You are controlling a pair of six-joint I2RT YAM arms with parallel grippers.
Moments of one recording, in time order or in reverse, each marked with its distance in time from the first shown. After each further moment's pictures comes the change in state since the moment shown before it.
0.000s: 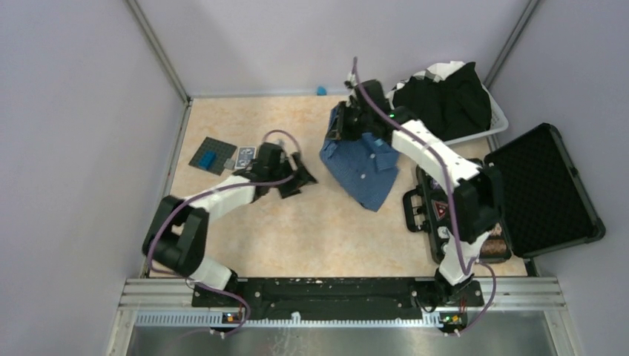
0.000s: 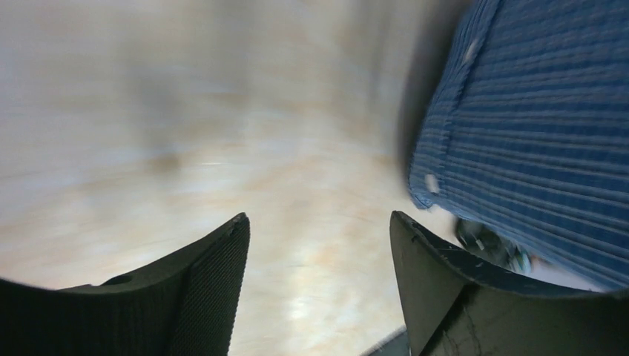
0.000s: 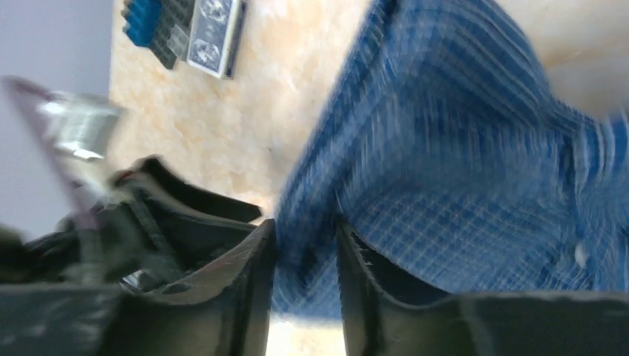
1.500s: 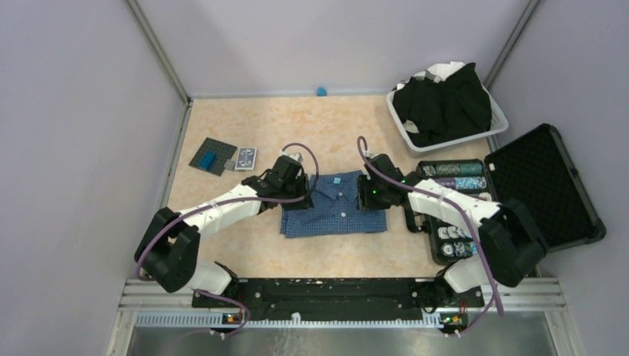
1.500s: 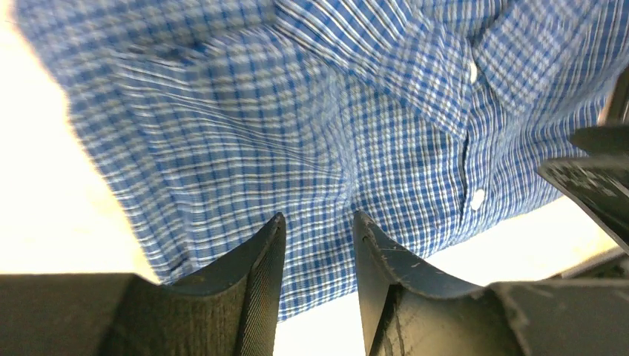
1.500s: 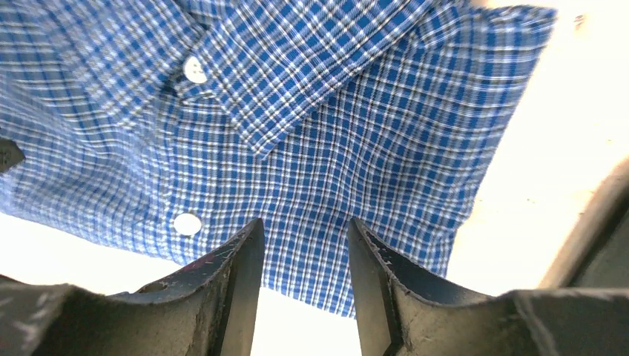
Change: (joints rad) left arm -0.219 -0.058 0.008 -0.217 -0.167 0.208; right arm 0.100 -0.336 -0.790 0.088 0.256 -0.050
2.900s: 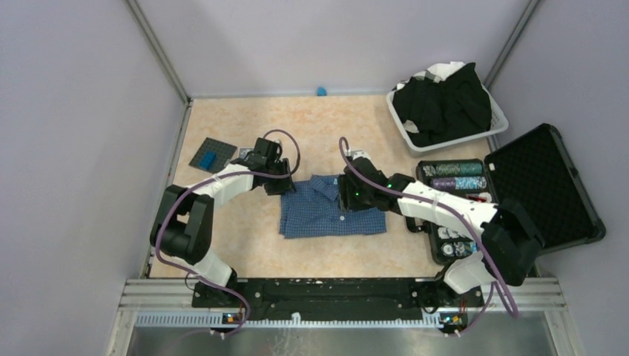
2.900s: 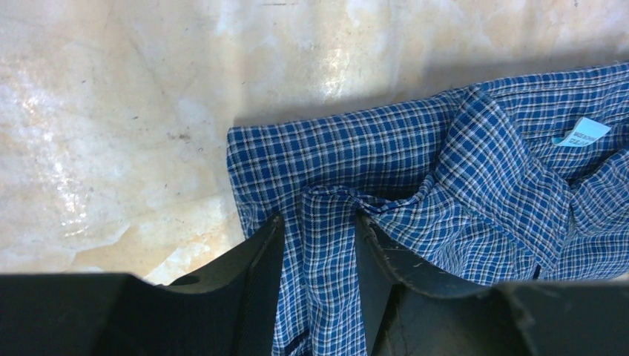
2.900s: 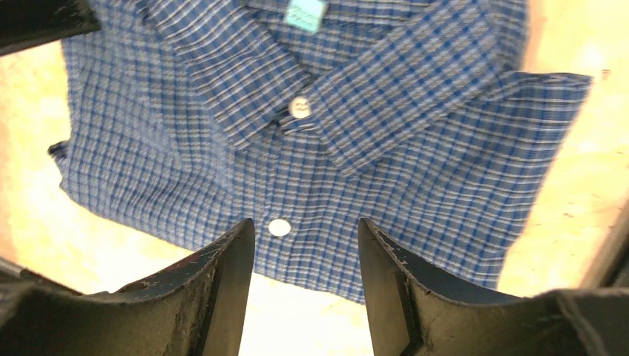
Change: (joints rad) left arm 0.290 0.172 0.121 -0.021 0.072 0.158; right arm 0.160 -0.037 0.109 -0.027 0.132 0.073
